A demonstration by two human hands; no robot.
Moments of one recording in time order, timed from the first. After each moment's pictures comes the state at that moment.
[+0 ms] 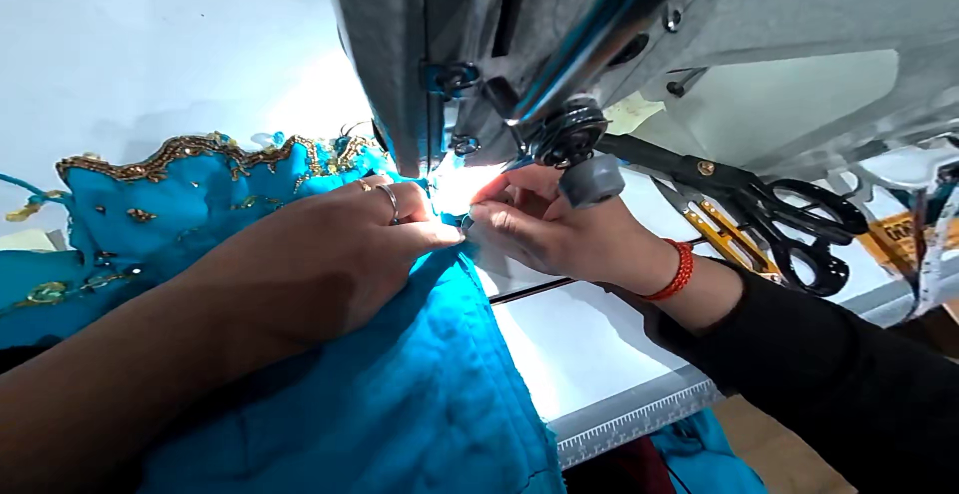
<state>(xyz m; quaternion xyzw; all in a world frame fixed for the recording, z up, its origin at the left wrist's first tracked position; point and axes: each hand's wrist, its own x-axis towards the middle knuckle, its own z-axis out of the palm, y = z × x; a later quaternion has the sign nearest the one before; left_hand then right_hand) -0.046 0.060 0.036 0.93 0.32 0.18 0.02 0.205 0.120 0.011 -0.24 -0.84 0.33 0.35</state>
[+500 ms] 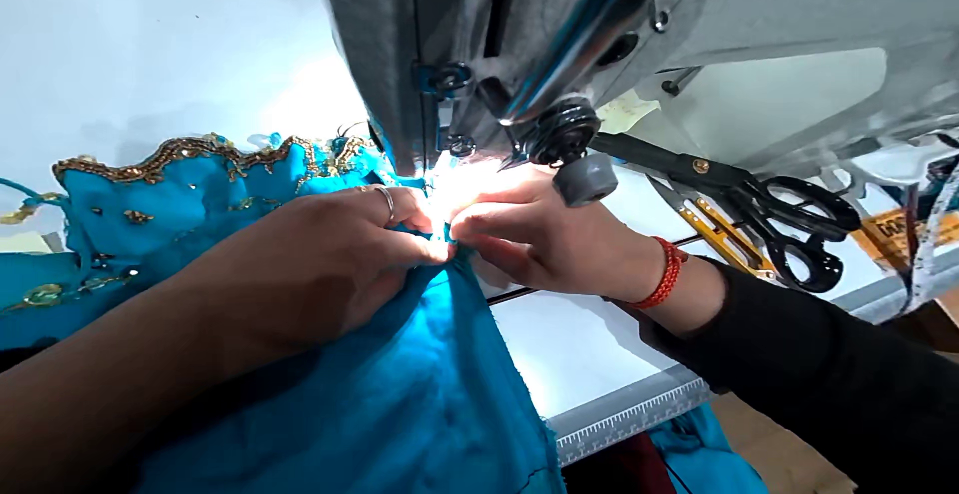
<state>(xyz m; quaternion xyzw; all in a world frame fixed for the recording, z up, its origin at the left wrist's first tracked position) -0.048 0.059 0.040 0.93 0.32 0.17 0.03 0.204 0.125 0.010 -0.13 -0.94 0.15 0.26</state>
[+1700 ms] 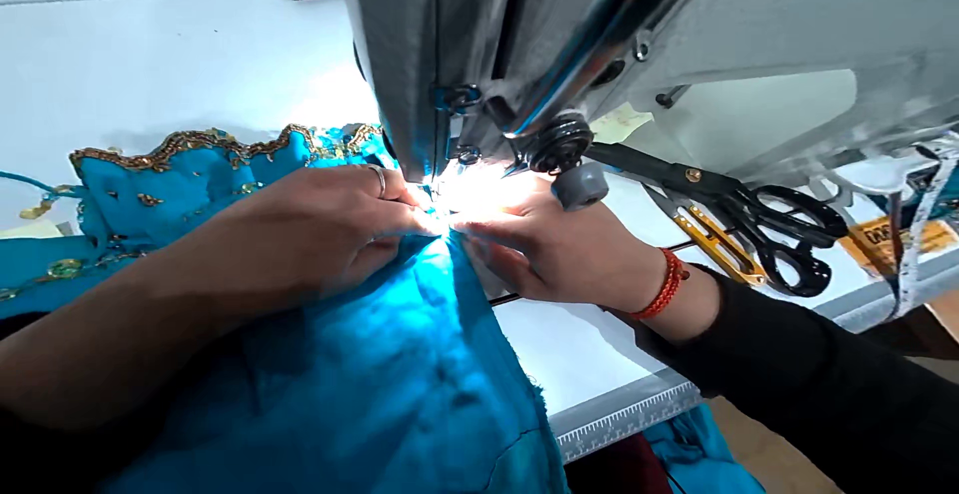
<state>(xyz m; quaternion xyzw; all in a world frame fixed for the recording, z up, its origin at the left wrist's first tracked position) -0.062 0.075 0.042 0.93 0.33 0.15 0.02 0.208 0.112 0.015 -0.17 -0.96 0.02 0.24</state>
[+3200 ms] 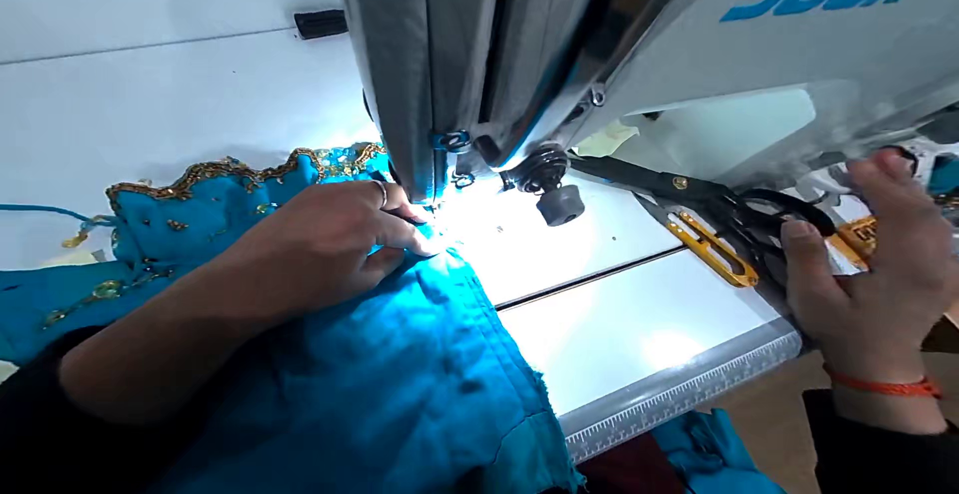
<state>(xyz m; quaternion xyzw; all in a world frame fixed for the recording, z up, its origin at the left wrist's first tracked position) -0.059 0.081 0.047 0.93 0.34 0.15 0.03 0.420 0.065 -0.003 -0.58 -0.73 -0.12 0.32</state>
